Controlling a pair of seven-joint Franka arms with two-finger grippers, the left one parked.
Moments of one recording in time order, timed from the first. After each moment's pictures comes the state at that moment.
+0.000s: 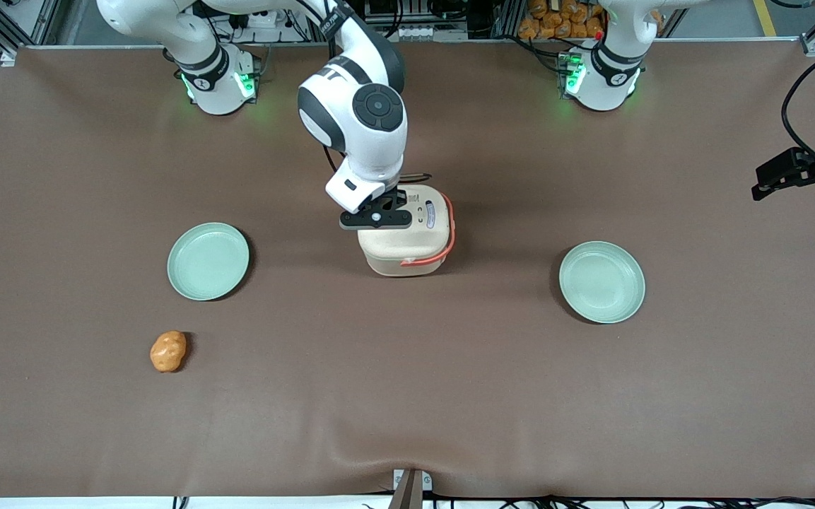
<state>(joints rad) 0.82 0.44 -0.04 -1.62 -0.06 1.97 0.76</state>
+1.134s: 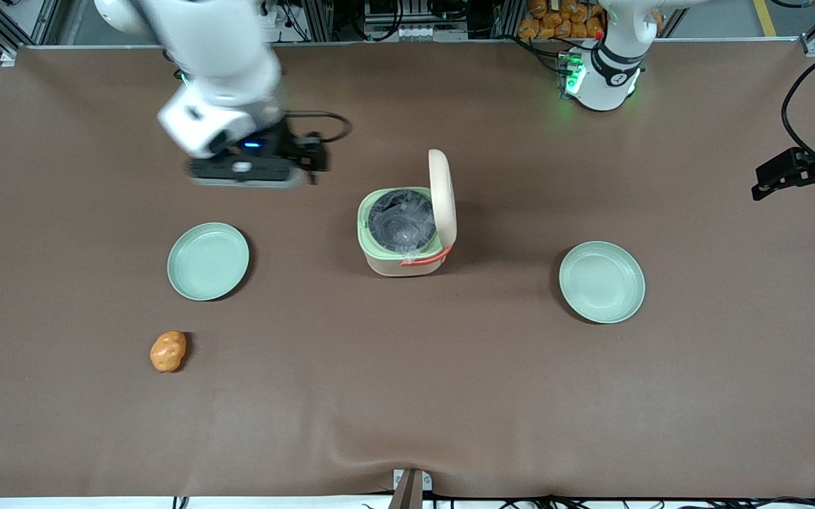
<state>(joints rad) 0.58 0.21 -0.06 -1.29 0.00 1.48 0.56</state>
